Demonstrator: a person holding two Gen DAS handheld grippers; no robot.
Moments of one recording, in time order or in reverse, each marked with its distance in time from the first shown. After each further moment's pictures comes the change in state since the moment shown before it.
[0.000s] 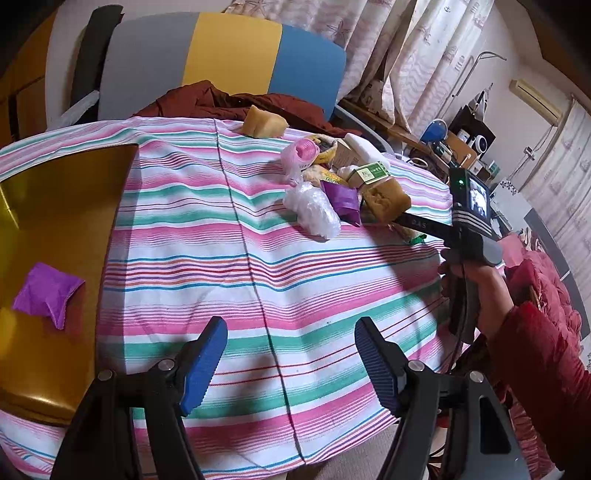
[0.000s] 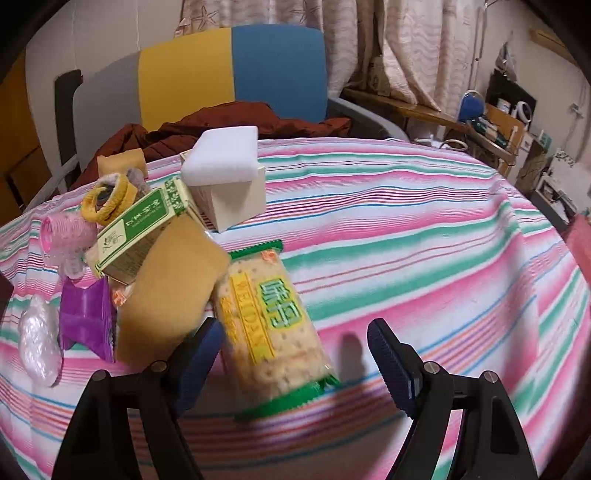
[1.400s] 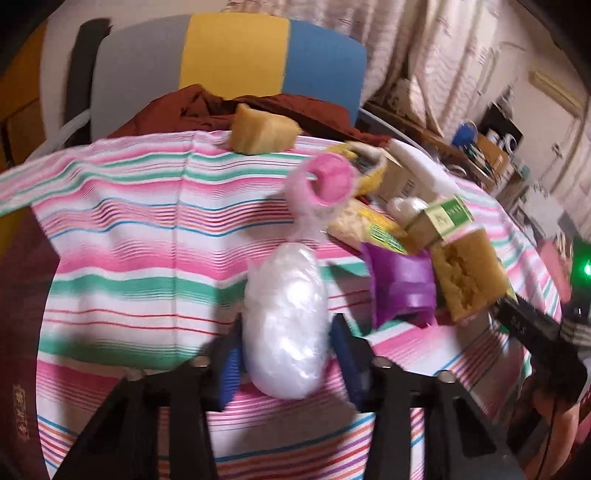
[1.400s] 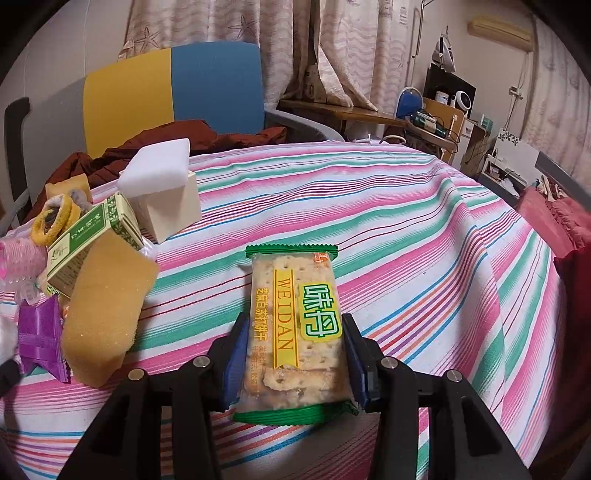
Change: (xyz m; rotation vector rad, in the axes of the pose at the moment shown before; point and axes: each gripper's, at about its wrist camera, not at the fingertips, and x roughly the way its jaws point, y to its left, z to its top) left arm 0.137 -0.004 0.087 0.005 -0.057 0.122; right arm -0.003 -0.014 -0.017 0.145 -0.073 -0.209
